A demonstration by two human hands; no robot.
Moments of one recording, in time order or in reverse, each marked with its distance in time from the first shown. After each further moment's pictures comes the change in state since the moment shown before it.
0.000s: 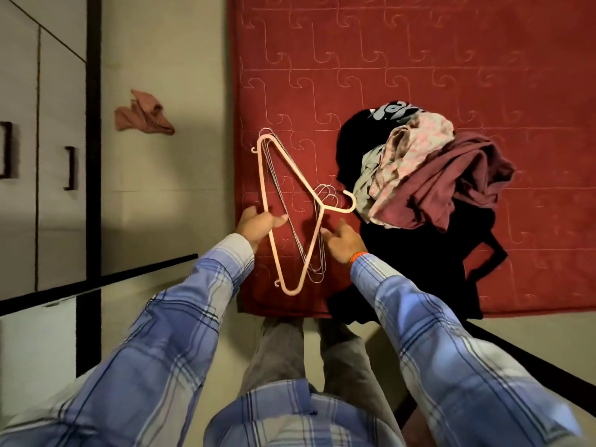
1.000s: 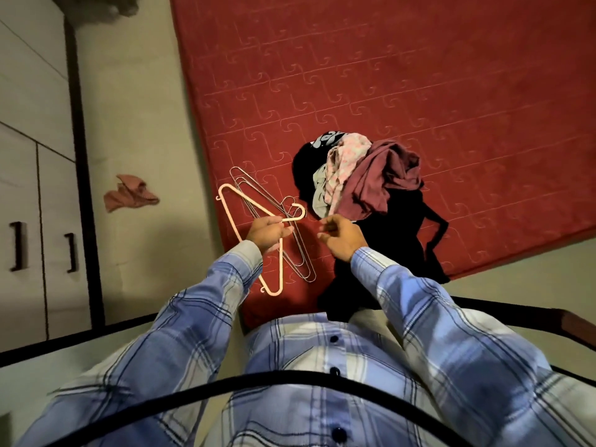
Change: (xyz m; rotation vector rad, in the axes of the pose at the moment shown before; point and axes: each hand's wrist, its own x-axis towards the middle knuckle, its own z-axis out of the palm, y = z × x) left_hand -0.089 0.024 0.045 0.302 -0.203 0.171; right_hand -0.097 0.015 -0.055 0.263 0.274 -0.222
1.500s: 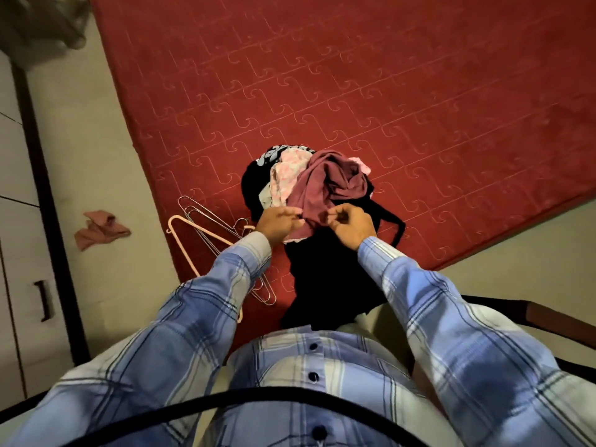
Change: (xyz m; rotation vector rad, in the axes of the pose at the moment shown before) left_hand 0.019 0.076 0.156 0.232 -0.075 0.134; right_hand 0.048 0.060 -0.142 0.079 0.201 0.047
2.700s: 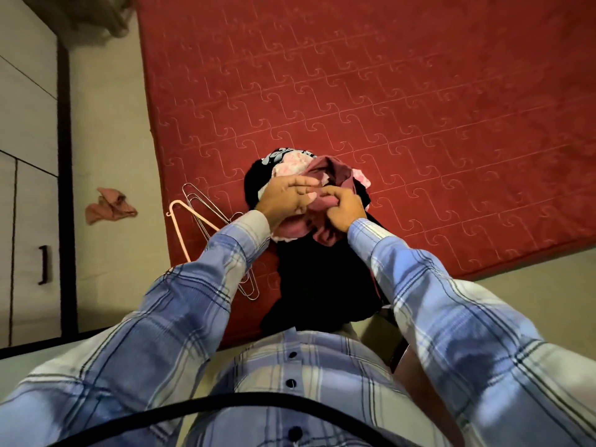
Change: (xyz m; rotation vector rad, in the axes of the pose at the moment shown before) left_hand -0.038 0.048 0.023 -0.213 -0.048 0.260; right_hand 0.002 -0.040 -0.036 -0.129 -0.122 -0.257
